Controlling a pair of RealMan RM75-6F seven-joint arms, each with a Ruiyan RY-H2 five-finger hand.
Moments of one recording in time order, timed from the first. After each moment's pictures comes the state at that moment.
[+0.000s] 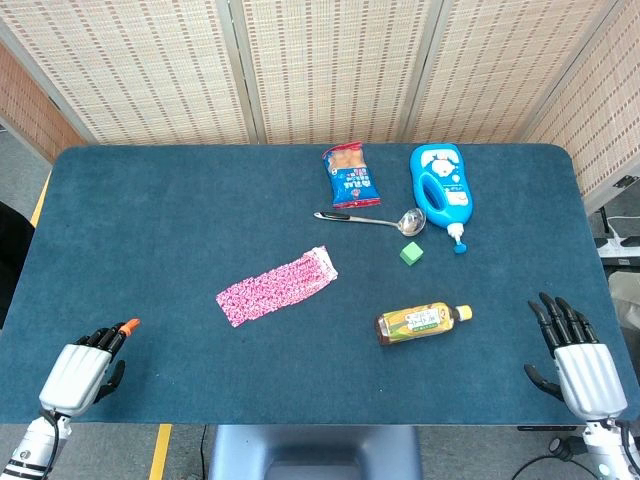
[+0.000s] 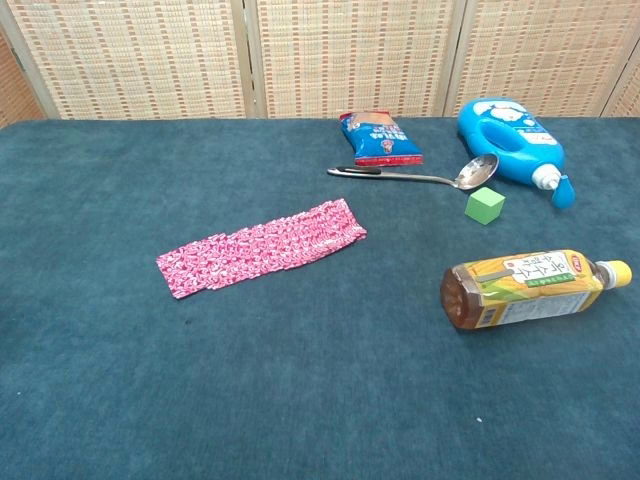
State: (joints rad) left arm -0.17 -1.17 0.05 -1.64 1.60 1.37 0.29; right arm 0.02 -1.16 0.00 -1.59 -1.64 1.57 -0.15
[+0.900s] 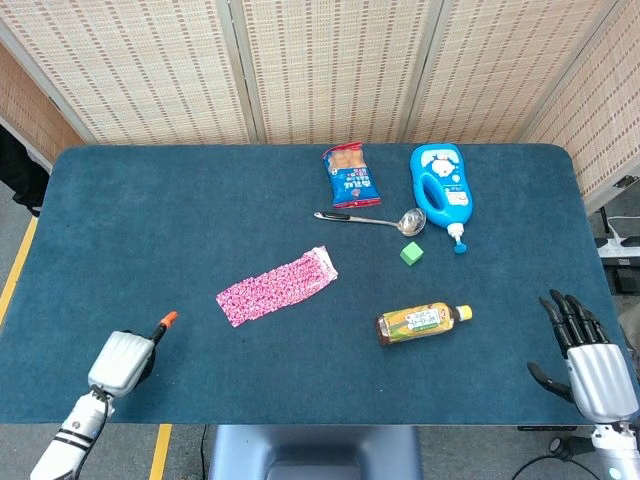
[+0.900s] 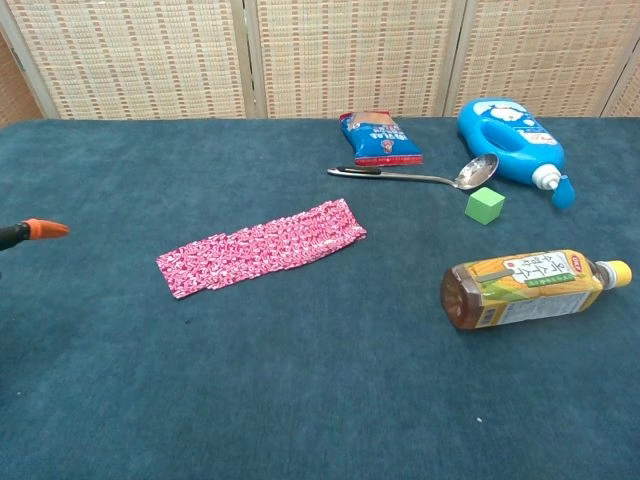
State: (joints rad) left arm -0.30 -1.30 -0.01 -1.64 1.44 1.13 0.49; right arm 0.01 -1.14 0.02 -1.60 -1.66 1.62 -0.04
